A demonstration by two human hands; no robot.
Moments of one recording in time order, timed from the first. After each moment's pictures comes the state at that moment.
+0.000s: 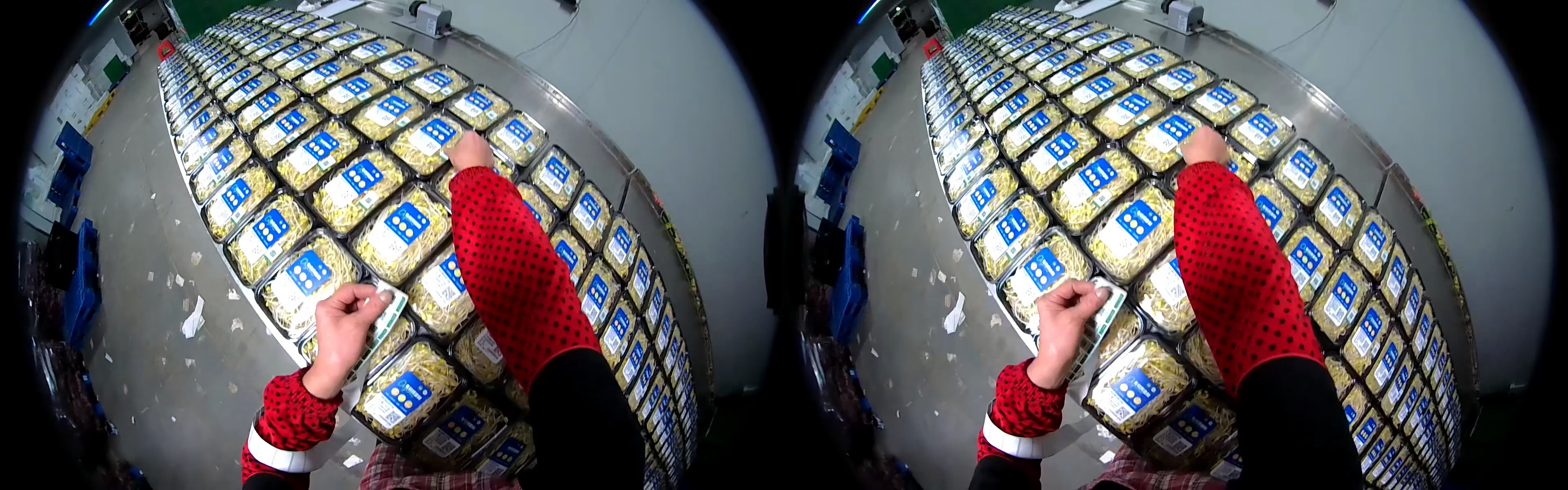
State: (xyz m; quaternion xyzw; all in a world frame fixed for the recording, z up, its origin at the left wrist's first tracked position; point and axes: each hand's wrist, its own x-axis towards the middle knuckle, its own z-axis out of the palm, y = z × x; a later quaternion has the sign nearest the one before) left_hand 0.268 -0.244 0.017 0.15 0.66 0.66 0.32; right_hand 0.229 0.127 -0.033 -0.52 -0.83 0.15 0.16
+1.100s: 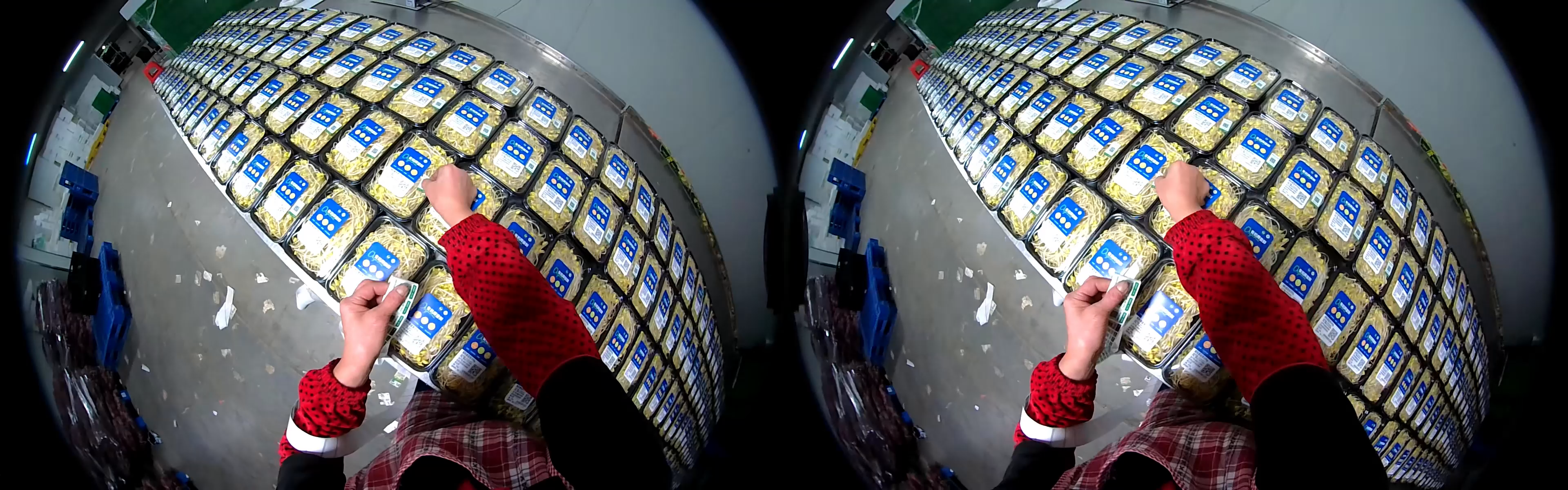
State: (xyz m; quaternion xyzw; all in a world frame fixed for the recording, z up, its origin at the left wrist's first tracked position) left_hand 0.328 -0.328 0.017 0.16 0.68 0.63 0.34; right_hand 0.328 -0.068 -0.025 -0.50 -0.80 0.30 0.14
